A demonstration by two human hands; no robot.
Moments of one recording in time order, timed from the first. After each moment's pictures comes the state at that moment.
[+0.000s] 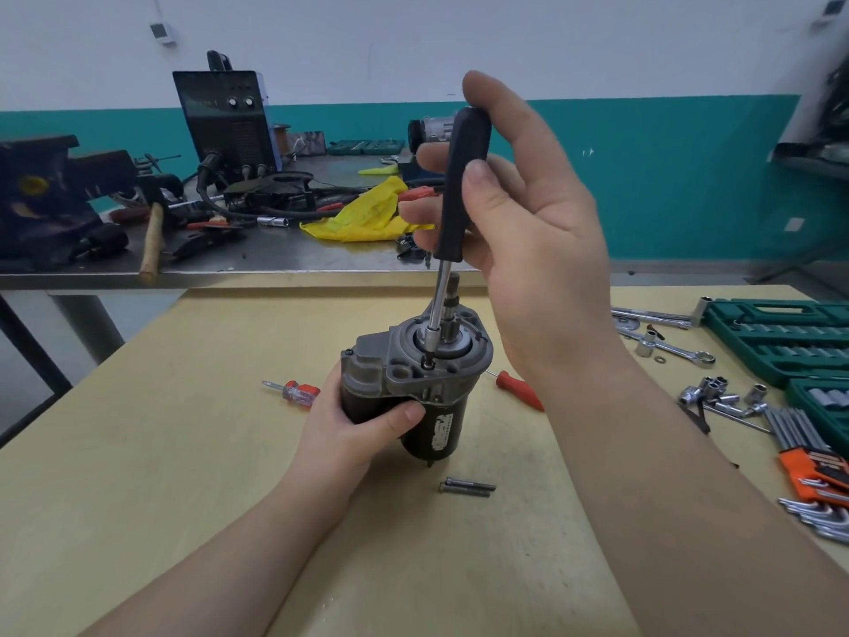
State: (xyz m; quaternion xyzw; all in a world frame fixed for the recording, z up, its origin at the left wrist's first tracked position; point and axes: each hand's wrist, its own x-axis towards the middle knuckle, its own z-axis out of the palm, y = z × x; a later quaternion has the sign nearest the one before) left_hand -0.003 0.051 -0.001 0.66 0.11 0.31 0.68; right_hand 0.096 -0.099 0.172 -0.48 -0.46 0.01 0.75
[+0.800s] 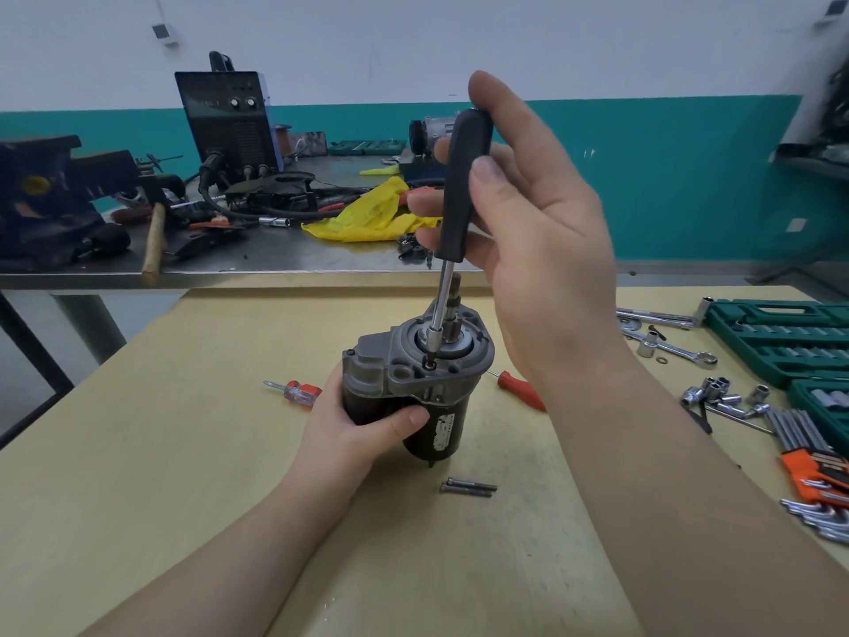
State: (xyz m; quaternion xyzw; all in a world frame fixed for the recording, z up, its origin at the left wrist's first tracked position) left_hand -0.002 0.052 -0.002 0.67 0.10 0.31 0.67; right_hand 0.097 -0.097 0.171 -0.48 -0.44 0.02 0.76
